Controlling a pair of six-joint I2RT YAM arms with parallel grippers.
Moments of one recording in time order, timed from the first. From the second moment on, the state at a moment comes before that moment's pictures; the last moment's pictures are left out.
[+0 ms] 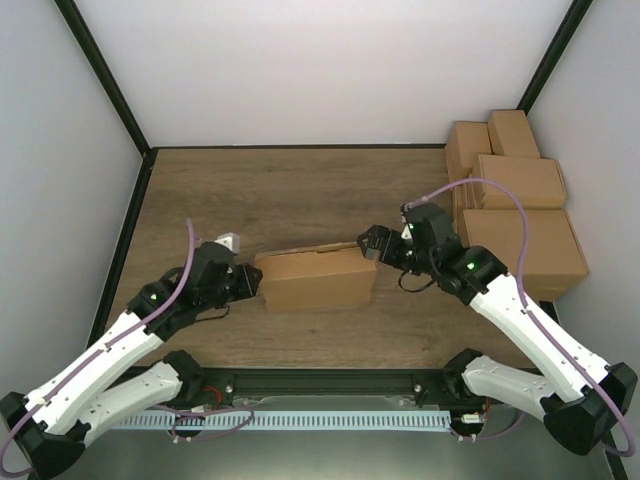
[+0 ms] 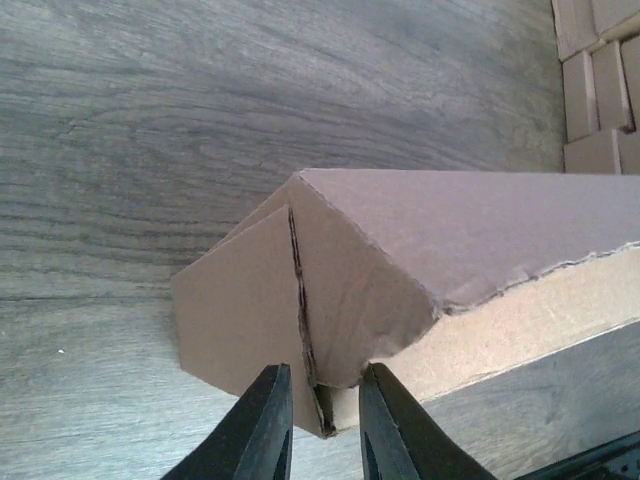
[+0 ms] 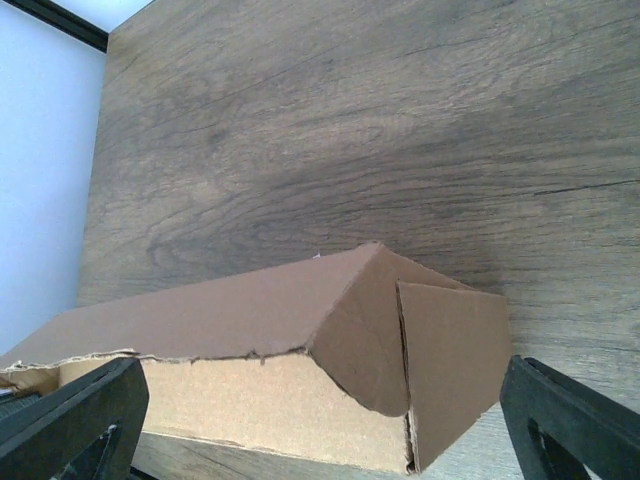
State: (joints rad) left arm -0.72 0.79 0.80 -0.75 -0.06 -0.81; right arm 0.61 1.00 1.00 -0.70 -0.07 0.80
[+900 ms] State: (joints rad) left arm -0.73 0.83 1.20 -0.94 -0.18 -0.82; right arm 0.61 0.81 0.87 -0.61 0.03 0.67
